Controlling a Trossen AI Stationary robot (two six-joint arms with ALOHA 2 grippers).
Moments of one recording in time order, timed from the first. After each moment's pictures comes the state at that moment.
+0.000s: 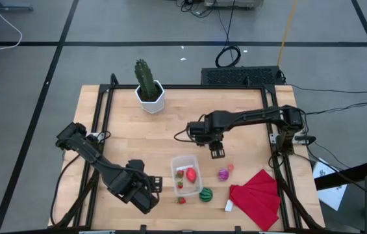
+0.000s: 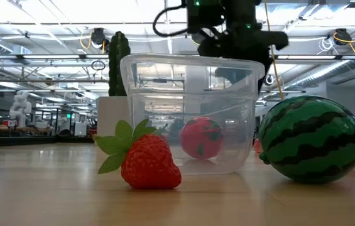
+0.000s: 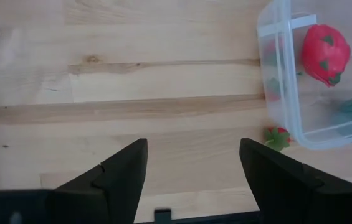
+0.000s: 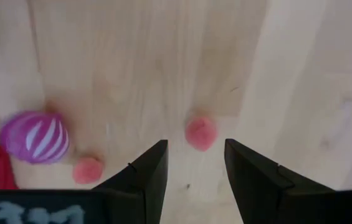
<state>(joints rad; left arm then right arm) -0.65 1.83 1.76 -1.48 -0.17 -2.21 -0.03 1.86 1.50 -1.26 0.00 -0.16</state>
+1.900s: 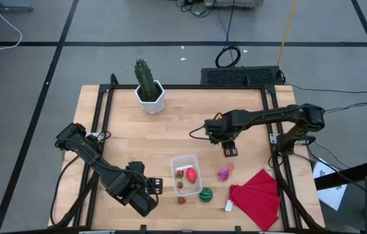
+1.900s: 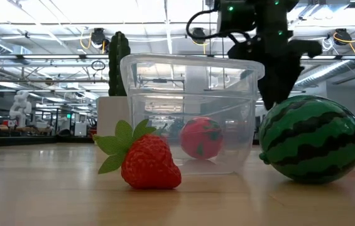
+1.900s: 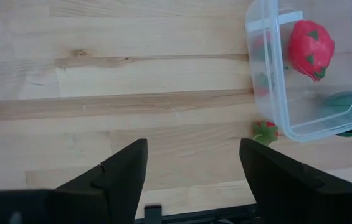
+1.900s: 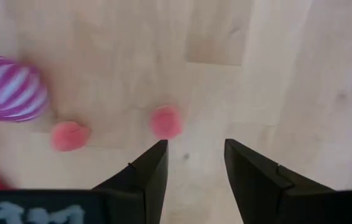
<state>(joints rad) -0.67 1.83 1.76 -1.44 -0.19 -2.23 -0.05 1.61 1.17 -1.11 -0.02 -0.15</state>
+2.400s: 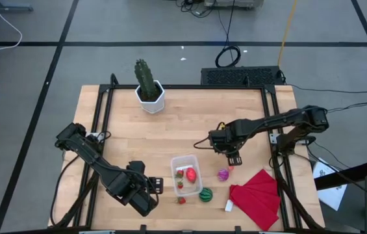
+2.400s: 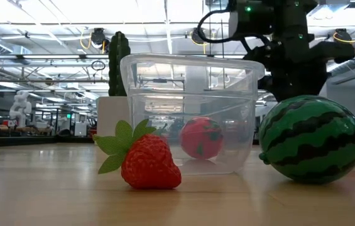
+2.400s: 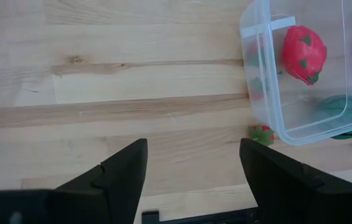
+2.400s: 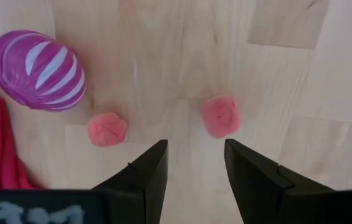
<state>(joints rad) -0.67 1.83 1.76 -1.44 -0.22 -2.22 0.04 1.57 1.04 -1.03 -0.05 -0.06</state>
